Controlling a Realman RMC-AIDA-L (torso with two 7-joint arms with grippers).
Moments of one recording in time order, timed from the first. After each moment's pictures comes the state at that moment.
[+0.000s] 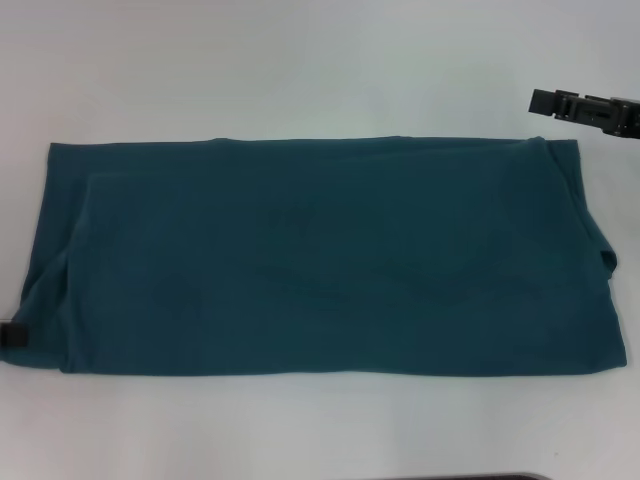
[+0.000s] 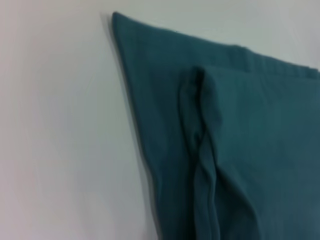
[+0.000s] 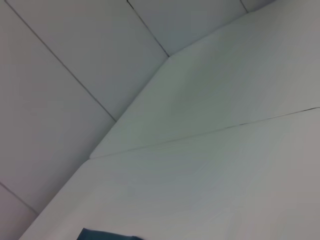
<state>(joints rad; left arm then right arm) -0.34 -1.97 -2.68 -0.95 -0.60 1.81 -2.12 0.48 1.99 2.73 0.61 -2.08 1.53 -1.35</state>
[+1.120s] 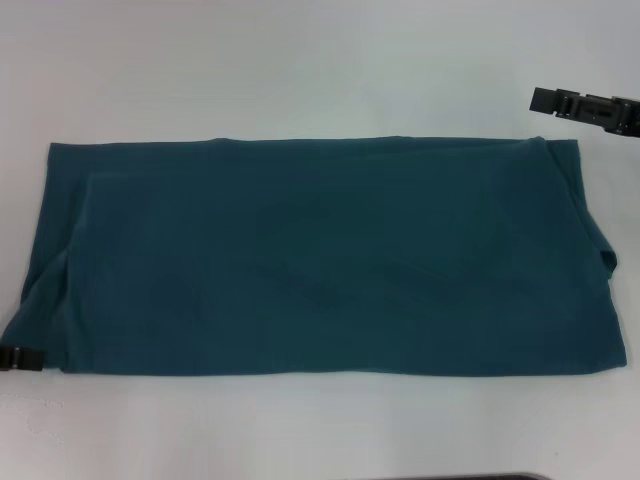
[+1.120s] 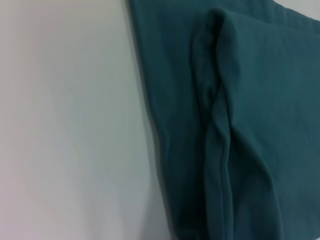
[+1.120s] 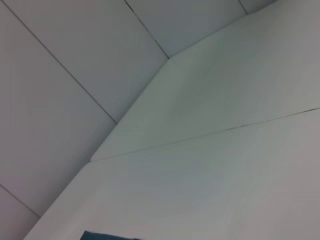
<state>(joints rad) -0.39 -1.96 -2.65 -0.87 -0.51 1.78 -2.14 0.47 1.99 2.73 0.60 -2.07 1.53 -1.35</state>
